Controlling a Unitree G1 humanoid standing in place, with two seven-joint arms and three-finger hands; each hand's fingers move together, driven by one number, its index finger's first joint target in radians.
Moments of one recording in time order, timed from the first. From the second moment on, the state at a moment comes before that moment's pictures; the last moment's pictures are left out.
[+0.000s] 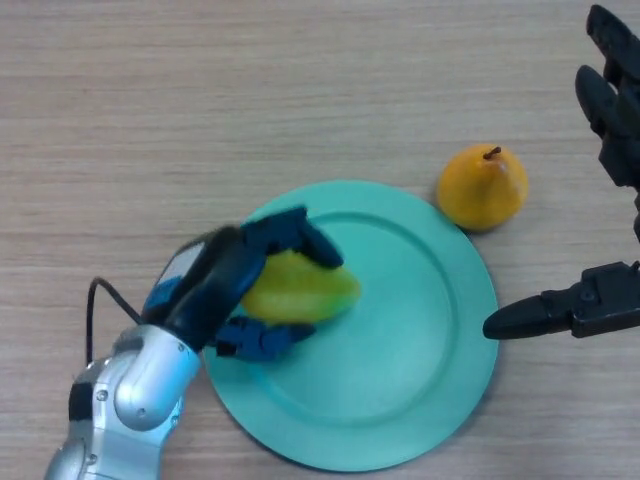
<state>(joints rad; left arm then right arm) -0.12 0.20 -0.14 -0.14 0.58 0.02 -0.26 -0.07 -0.25 -0.06 -0.78 0.00 0.50 0.16</state>
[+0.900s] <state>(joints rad) -0.12 0.18 -0.14 -0.24 0.49 0.14 -0.17 -0.11 -0.23 -0.02 -0.73 -0.01 0.50 0.13</state>
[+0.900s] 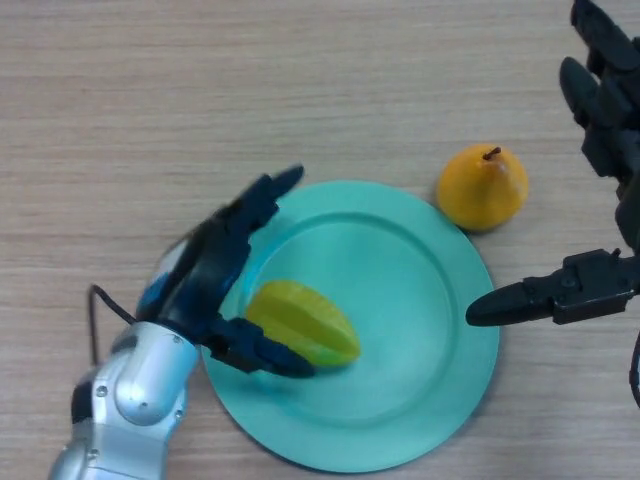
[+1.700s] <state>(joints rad) -0.15 0.27 0.13 -0.52 -0.29 0.42 -0.06 -0.09 -0.23 -0.04 -0.71 0.03 0.49 0.14</state>
